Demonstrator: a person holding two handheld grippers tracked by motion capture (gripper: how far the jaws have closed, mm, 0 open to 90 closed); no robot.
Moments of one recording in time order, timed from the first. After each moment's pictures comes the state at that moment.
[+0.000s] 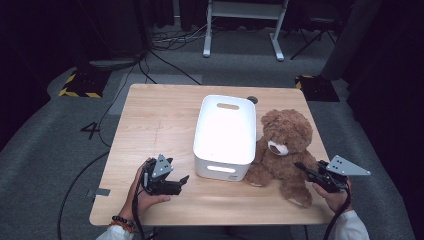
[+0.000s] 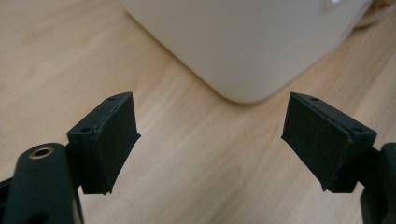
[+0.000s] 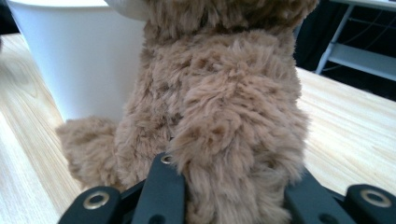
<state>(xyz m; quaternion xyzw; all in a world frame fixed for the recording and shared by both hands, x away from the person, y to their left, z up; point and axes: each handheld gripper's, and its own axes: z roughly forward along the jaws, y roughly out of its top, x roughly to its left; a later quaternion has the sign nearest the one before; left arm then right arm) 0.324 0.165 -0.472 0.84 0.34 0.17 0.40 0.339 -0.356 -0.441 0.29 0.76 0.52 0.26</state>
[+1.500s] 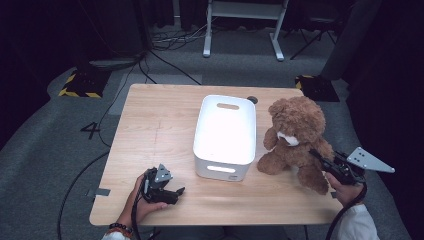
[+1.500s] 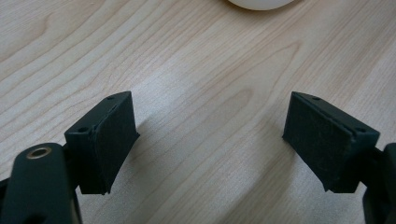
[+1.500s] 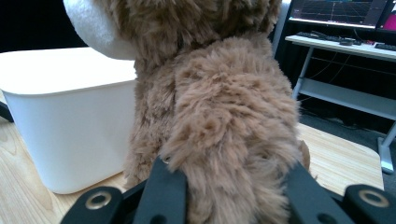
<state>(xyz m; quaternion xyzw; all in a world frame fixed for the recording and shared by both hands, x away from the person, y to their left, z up) 0.323 0.172 -0.504 0.86 0.36 0.14 0.34 0.341 -0.374 -0.402 0.30 0.71 0.56 0.31</state>
